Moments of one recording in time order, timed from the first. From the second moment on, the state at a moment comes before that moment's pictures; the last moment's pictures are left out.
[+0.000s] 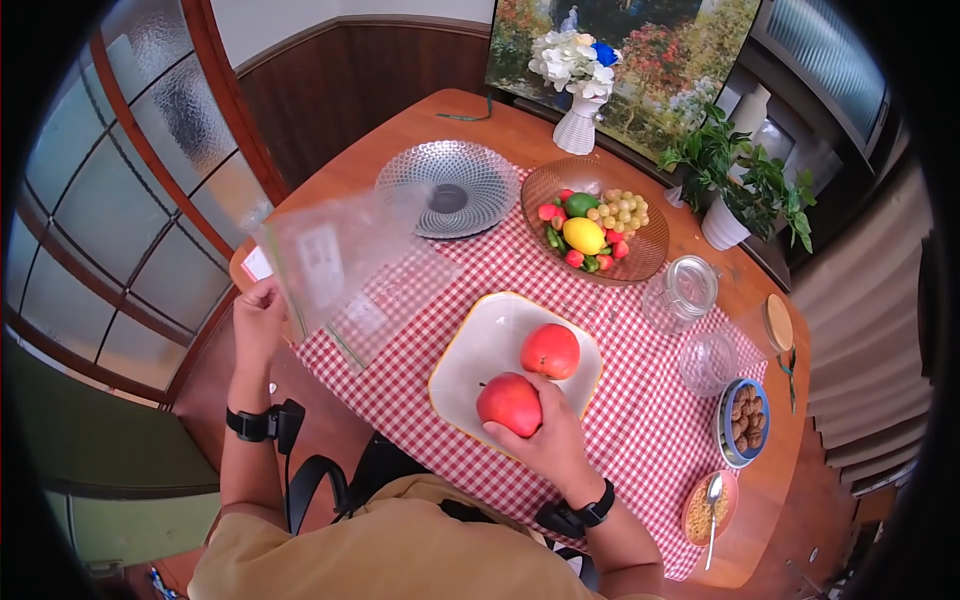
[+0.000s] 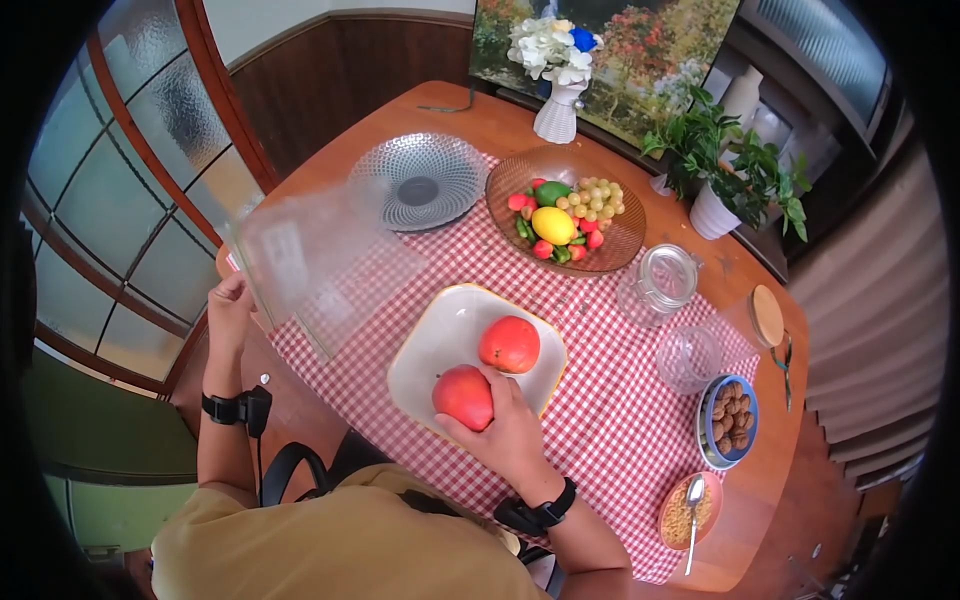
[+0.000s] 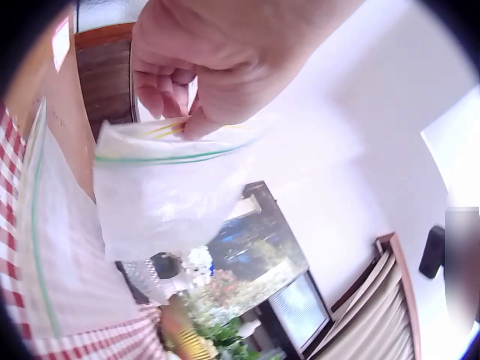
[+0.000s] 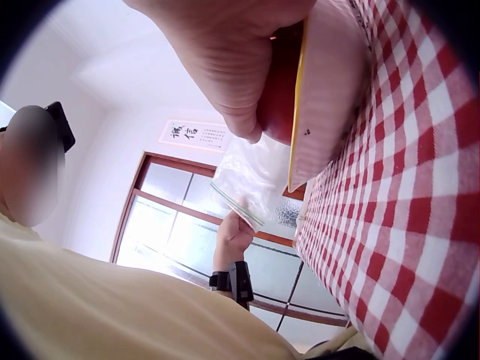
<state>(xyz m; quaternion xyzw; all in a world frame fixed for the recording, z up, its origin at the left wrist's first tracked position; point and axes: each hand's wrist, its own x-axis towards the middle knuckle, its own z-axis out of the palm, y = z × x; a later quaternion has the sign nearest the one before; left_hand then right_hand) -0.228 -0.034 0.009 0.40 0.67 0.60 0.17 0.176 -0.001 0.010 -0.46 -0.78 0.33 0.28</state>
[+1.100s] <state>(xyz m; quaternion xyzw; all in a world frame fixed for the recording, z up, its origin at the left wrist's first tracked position) -0.043 -0.022 0.037 0.81 0.46 0.25 0.25 0.182 0.001 0.000 -0.42 -0.80 0.32 0.29</state>
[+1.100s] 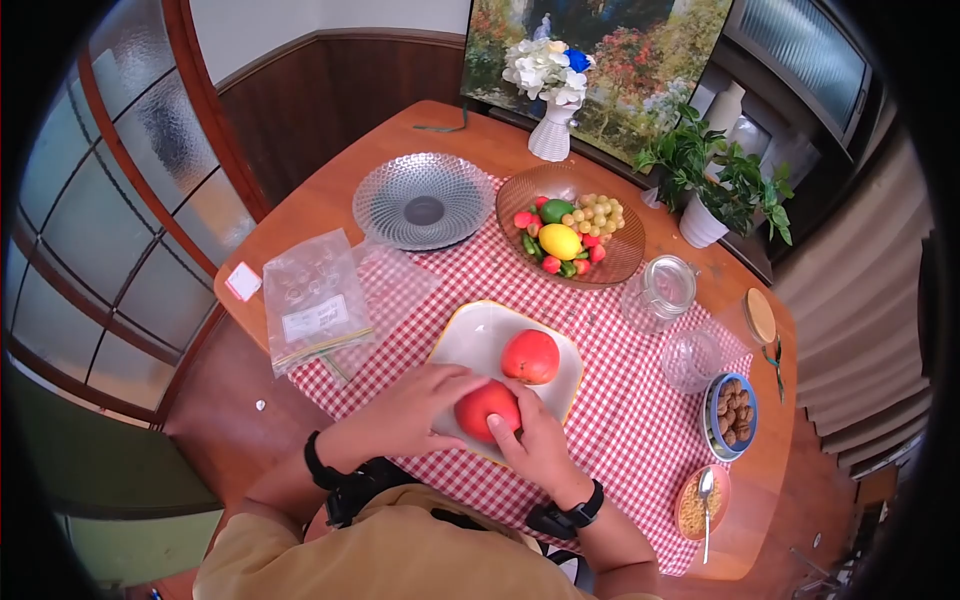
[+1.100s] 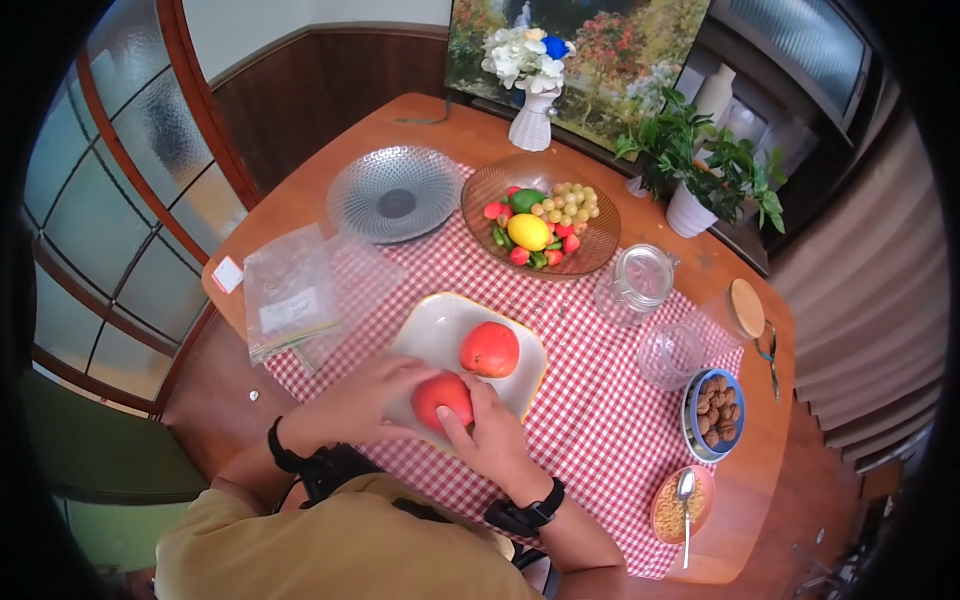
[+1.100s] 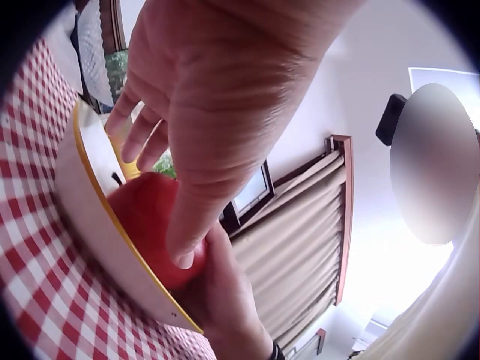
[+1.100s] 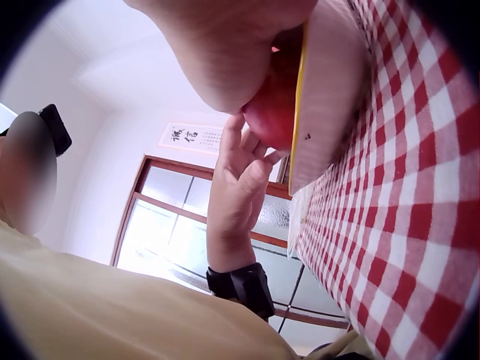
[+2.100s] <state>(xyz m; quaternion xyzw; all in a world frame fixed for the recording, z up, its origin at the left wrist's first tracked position) -0.119 0.188 0.051 0.59 0.78 0.19 0.06 0.185 -0.002 -0.014 -0.43 -0.80 0.27 0.33</state>
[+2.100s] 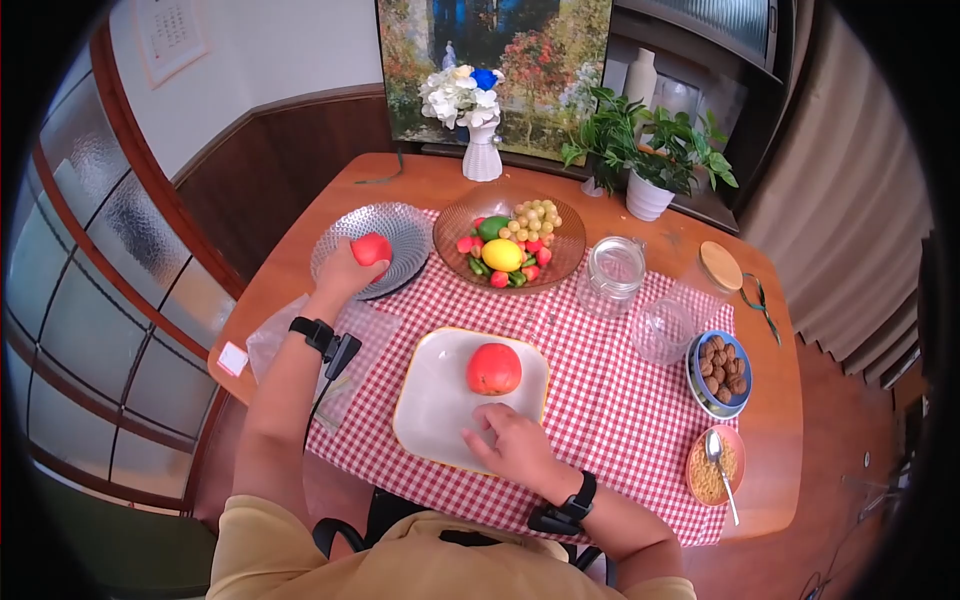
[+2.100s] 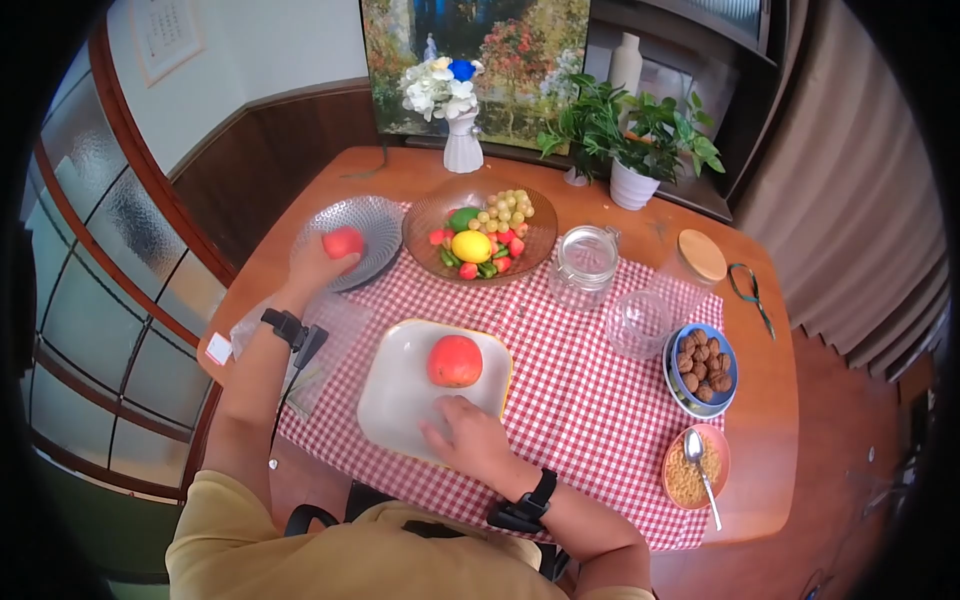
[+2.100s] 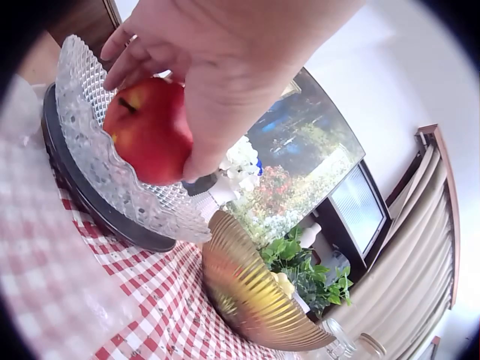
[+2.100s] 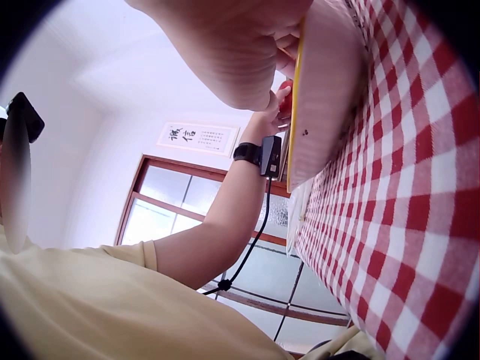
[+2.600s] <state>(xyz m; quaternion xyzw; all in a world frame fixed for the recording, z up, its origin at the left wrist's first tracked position) 0.009 0.074 0.014 0.88 0.35 0.24 0.23 0.184 -0.002 -0.008 -0.50 -0.68 0.35 0.42</state>
